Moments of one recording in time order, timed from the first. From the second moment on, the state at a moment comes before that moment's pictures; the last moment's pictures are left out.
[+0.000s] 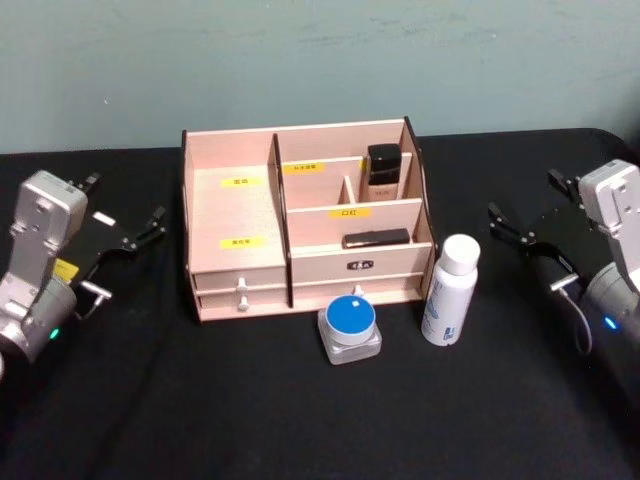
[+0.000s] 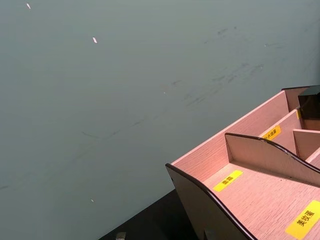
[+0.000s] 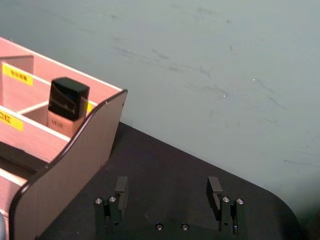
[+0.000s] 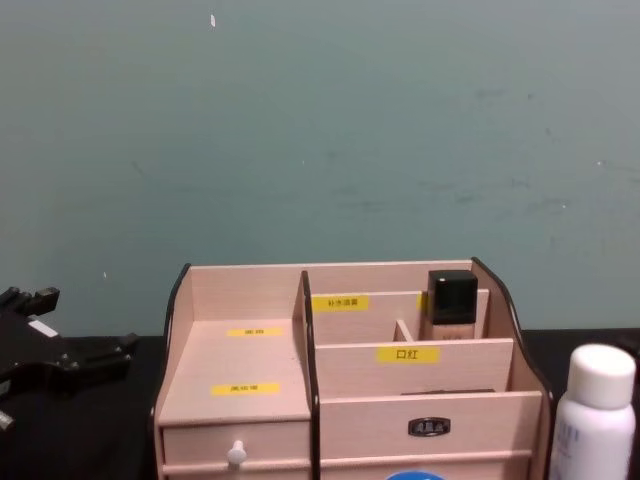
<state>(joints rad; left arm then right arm) -0.20 0.60 0.45 -1.41 -0.25 -0.12 0.03 0.19 0.61 -0.43 -1.42 0.27 -0.12 0.00</state>
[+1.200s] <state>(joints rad) -0.20 0.60 0.45 -1.41 -0.25 -0.12 0.03 -0.18 0.88 -0.22 -1.97 0.53 0.09 0.27</state>
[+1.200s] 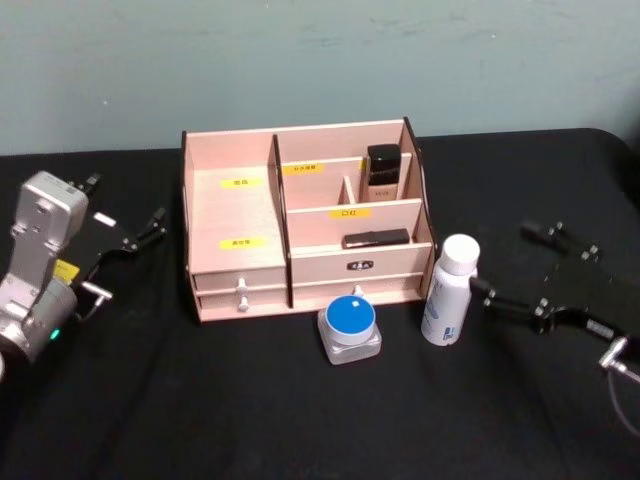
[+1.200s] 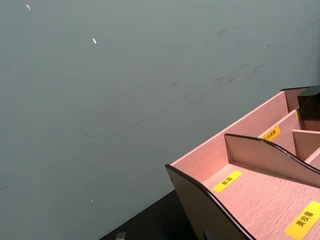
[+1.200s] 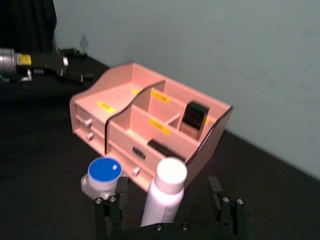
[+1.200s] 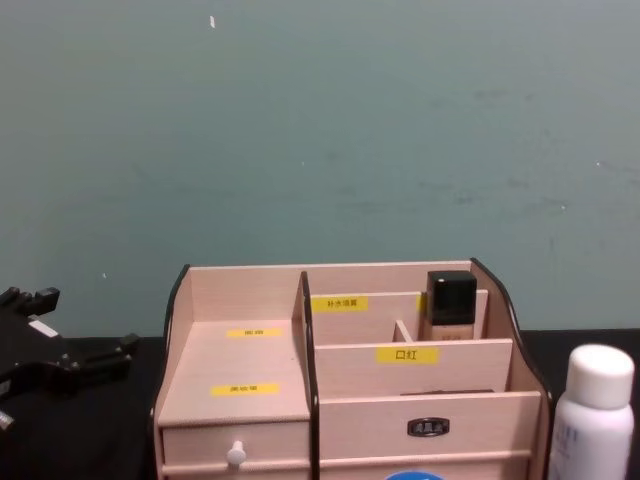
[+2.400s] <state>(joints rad) -0.20 0.60 0.45 -1.41 -0.25 -0.12 0.03 0.01 0.67 -0.34 -1.70 0.40 0.15 0.41</state>
